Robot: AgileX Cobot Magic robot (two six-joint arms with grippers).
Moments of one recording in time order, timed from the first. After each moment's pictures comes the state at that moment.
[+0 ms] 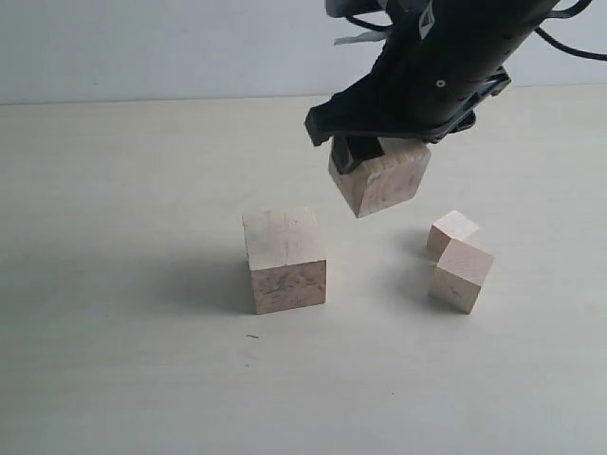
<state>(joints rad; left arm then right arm) -0.50 0.01 0.00 -0.13 0.21 -0.04 0.50 1.61 -1.28 -0.02 0.89 0.19</state>
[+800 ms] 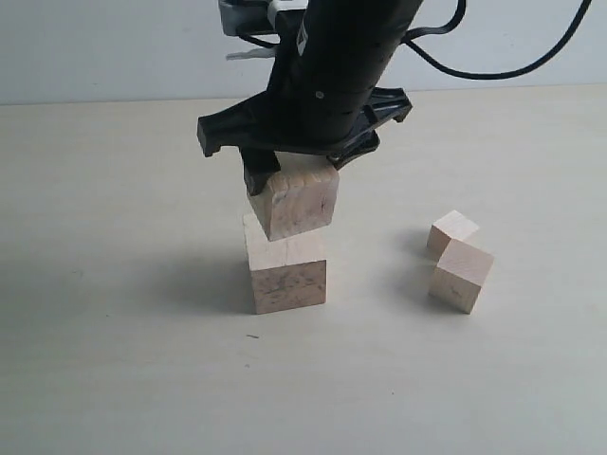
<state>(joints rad) -0.50 0.01 0.00 -0.13 0.21 -0.04 0.63 1.78 -1.49 0.03 0.99 0.37</state>
